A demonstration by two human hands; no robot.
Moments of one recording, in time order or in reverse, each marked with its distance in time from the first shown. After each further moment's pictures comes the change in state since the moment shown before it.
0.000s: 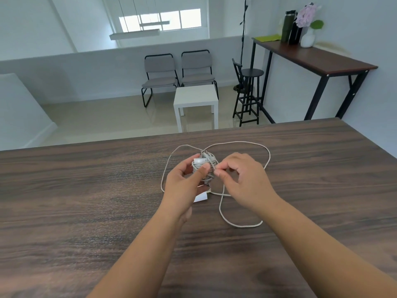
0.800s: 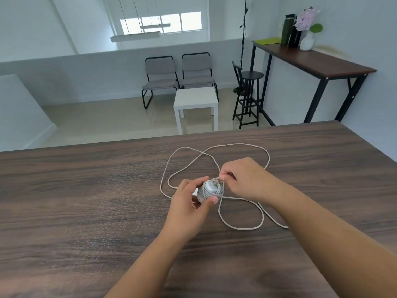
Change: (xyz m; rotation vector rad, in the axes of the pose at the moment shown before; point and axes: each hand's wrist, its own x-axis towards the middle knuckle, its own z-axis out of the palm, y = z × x) left_hand -0.013 -0.047 -0.025 0.626 -0.050 0.349; right_hand 0.025 0.003 -0.013 -0.269 -0.460 0.028
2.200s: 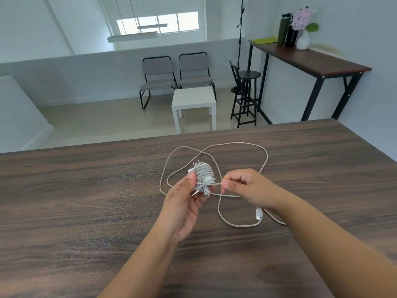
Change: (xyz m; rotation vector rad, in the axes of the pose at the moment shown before) left_hand 0.003 0.028 -0.012 -1.006 -0.066 -0.335; right_hand -0.023 0.016 0.022 0.728 -0.104 0.019
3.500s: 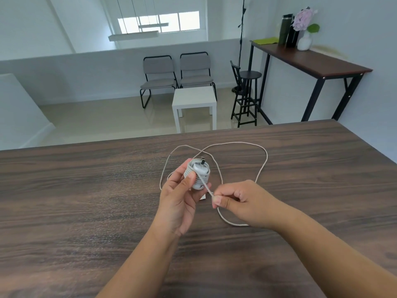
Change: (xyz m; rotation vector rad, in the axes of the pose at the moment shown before) left_hand 0.001 0.003 0.000 -0.087 -0.060 0.076; right_hand -0.023 -0.013 0.017 -0.310 -0.016 -0.114
